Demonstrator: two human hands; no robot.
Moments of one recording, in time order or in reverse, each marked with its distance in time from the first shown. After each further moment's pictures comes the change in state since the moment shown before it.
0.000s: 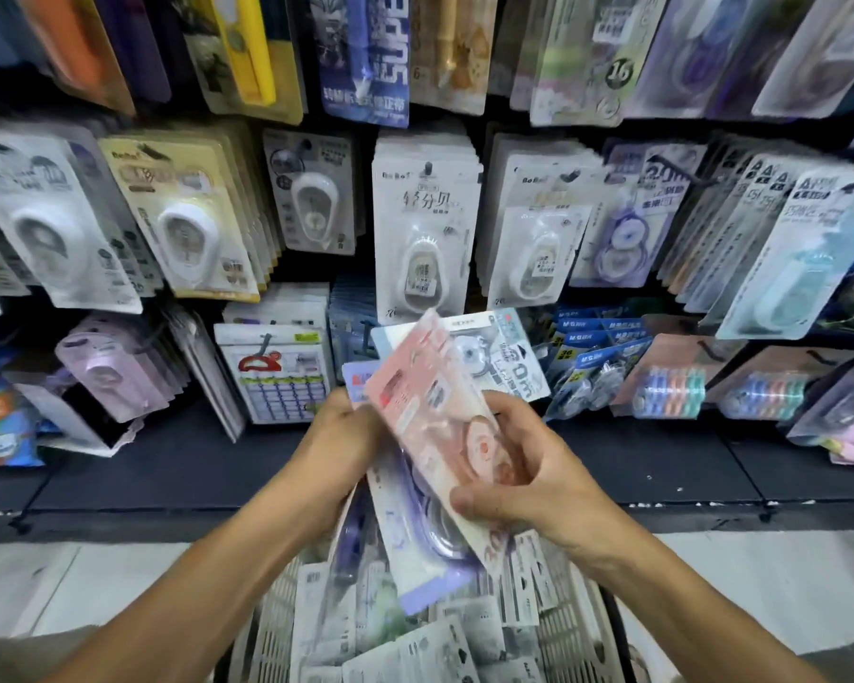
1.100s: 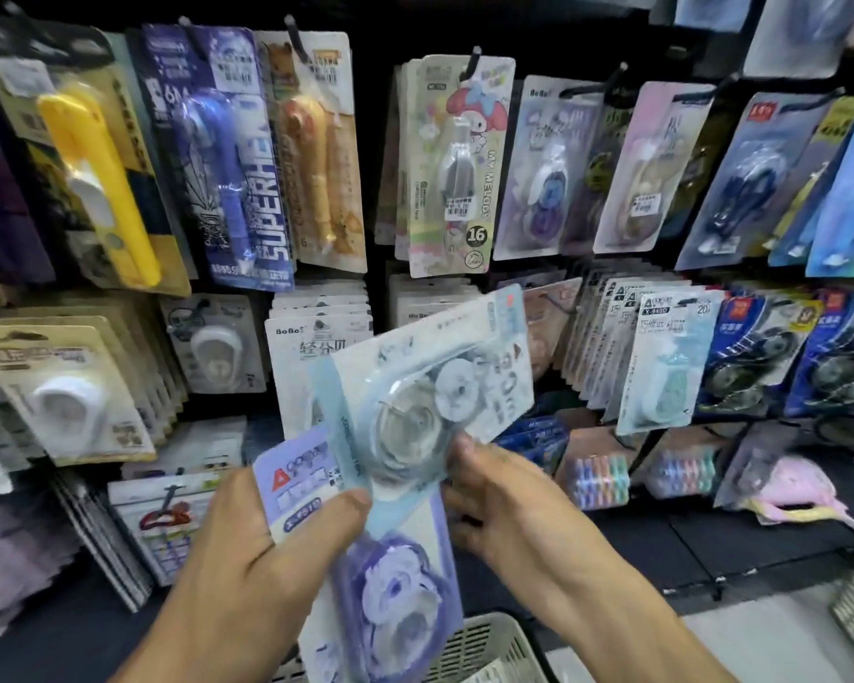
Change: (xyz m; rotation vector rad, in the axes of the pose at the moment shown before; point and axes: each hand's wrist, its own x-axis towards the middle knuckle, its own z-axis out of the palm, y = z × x) left_hand -0.014 0.081 0.022 0.256 -0.055 0.526; right_hand 0.021 -0.077 -0.048 0.421 0.179 0.007
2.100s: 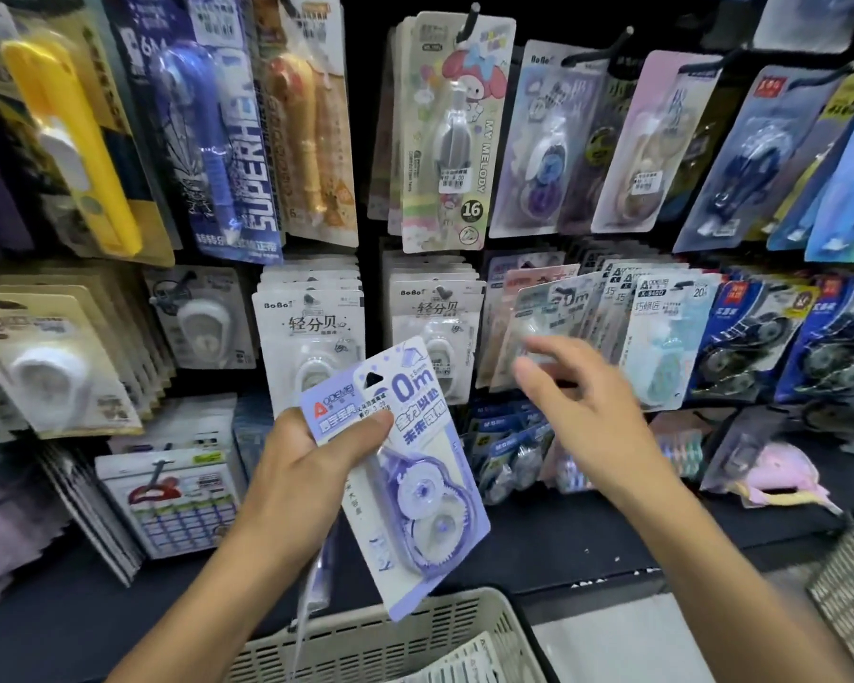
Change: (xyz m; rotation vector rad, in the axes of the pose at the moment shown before) left_hand 0.025 0.005 0.035 -0.355 -0.023 -0.111; right_hand 0.015 -0.051 -0.066 -0.964 0.360 -0.395
